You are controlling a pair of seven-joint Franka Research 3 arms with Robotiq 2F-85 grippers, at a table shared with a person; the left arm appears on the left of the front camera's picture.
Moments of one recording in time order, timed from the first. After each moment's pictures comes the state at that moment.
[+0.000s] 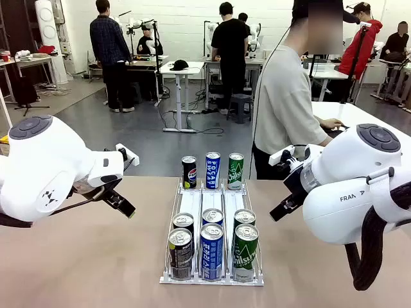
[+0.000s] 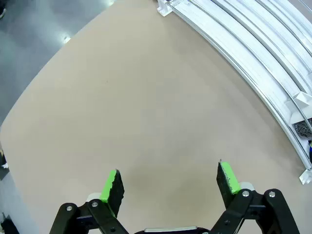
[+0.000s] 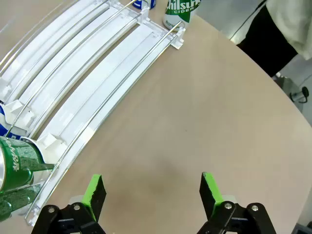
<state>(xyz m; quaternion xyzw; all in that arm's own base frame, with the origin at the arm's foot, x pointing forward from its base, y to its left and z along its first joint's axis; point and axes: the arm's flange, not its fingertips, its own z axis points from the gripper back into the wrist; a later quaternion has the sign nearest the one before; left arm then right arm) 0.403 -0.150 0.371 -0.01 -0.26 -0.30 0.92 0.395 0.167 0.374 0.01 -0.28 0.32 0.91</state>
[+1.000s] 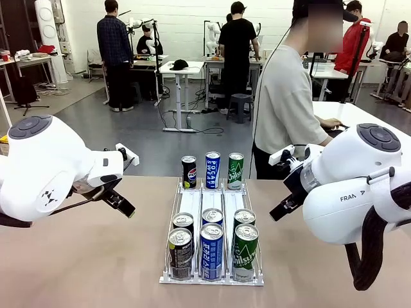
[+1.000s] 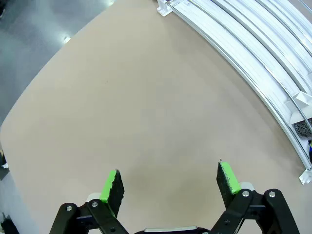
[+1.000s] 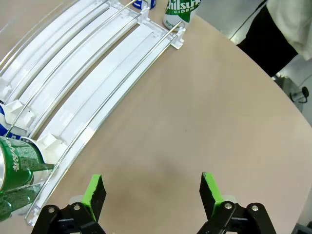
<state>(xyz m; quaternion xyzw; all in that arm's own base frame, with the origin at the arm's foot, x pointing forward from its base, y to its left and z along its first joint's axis) 0.403 -0.150 0.371 -0.01 -0.26 -0.30 0.92 0.395 0.167 0.374 0.01 -0.28 0.32 0.91</state>
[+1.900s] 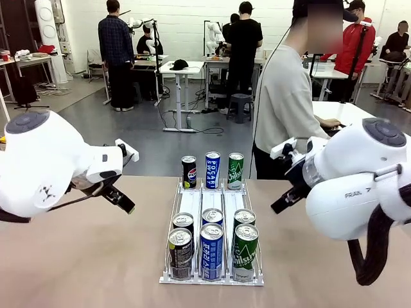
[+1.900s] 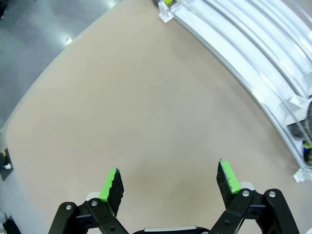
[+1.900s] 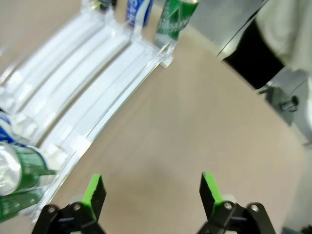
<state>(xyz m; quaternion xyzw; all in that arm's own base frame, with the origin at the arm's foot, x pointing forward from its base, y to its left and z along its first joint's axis) 0.400 -0.151 0.400 -0.01 -0.27 -0.30 0.91 0.393 0.163 0.413 0.00 -0.32 0.32 0.89</state>
